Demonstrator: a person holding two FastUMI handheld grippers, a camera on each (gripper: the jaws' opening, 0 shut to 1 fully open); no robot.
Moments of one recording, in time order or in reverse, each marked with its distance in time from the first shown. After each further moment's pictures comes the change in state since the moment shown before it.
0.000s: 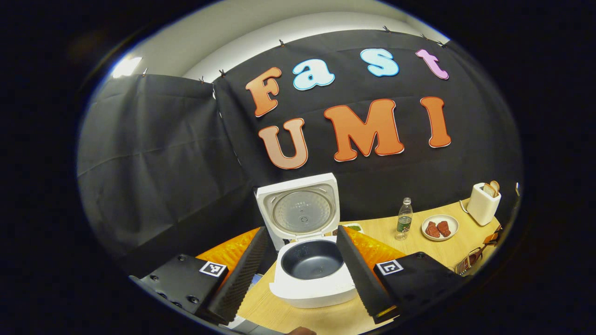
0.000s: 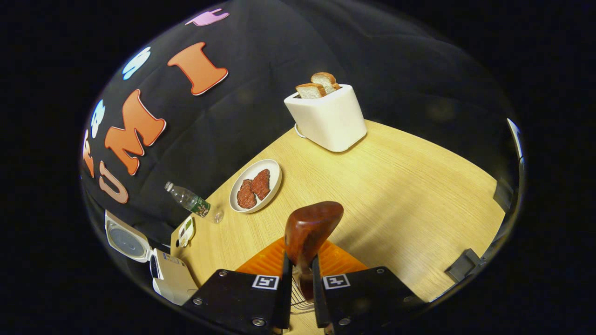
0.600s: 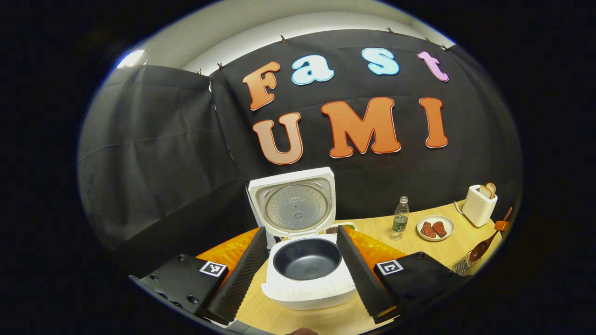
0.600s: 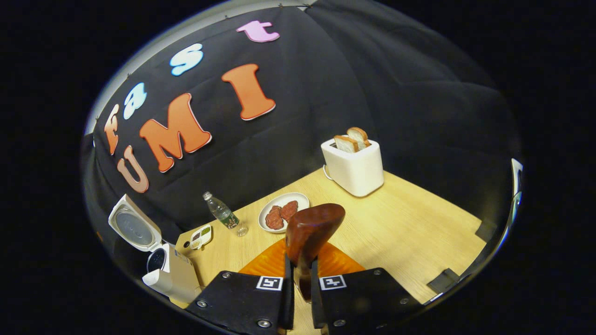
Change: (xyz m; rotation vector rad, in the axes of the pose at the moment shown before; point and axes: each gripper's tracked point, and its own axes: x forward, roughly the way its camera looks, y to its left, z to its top) left arm 0.021 0.000 -0.022 -0.043 0.013 -0.053; right arm -0.092 0.074 0.047 -0.184 -0.254 0.138
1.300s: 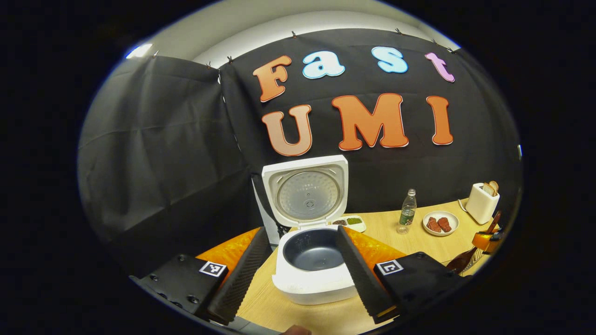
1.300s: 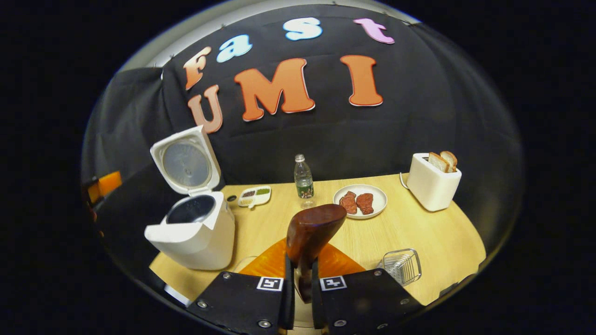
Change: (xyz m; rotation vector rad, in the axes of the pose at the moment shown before) left arm -0.008 0.034 -0.039 -0.035 0.043 0.022; right arm -0.027 0.151 -0.093 -0.453 0.090 0.242
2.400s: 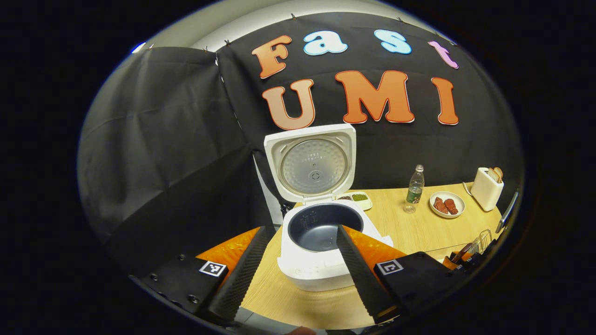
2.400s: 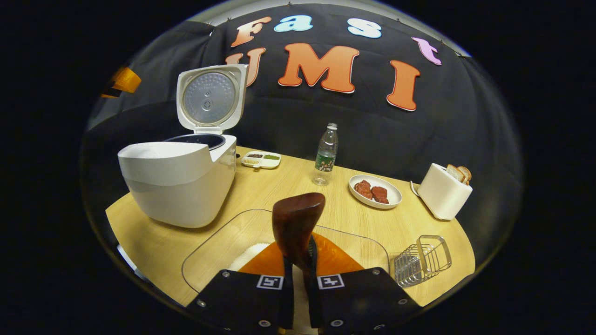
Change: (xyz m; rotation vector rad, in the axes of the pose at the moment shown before) left arm 0.016 0.014 -0.044 0.032 0.138 0.008; right arm 0.032 0.058 -0.091 -0.197 0.002 0.003
